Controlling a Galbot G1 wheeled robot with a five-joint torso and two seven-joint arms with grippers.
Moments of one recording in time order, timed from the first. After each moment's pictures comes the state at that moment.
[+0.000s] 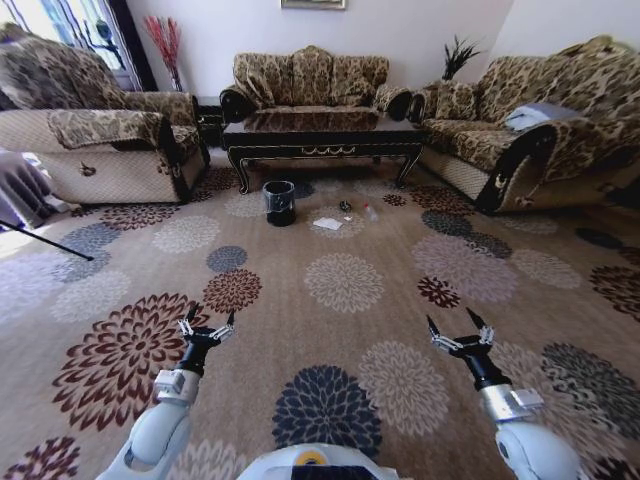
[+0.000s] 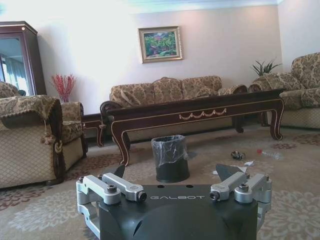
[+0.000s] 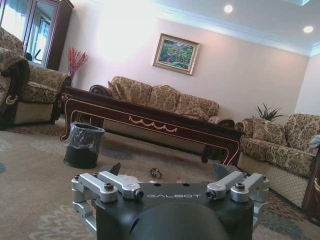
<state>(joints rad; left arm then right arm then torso) 1.60 -1.09 -0.54 -2.04 -0.27 -0.18 -0.14 -1.74 1.12 0.87 1.99 0.33 0.31 -0.13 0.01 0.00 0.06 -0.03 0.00</state>
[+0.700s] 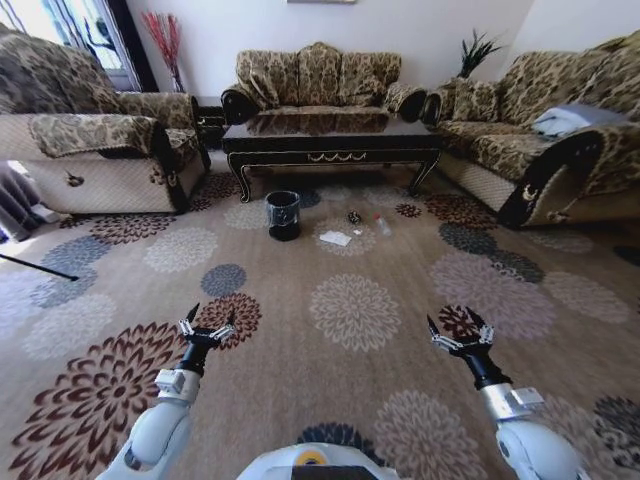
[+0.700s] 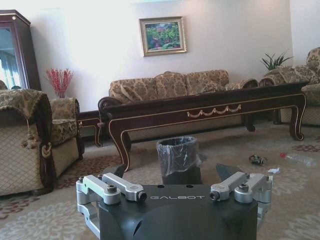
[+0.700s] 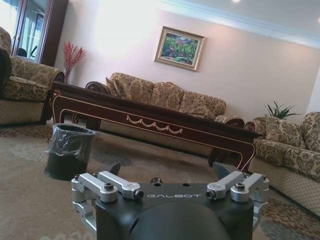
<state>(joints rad) 1.60 -1.08 -0.54 -2.04 -0.28 -0.17 -0.14 -1.74 1.12 0.87 1.98 0.33 0.31 -0.14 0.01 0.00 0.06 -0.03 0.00</state>
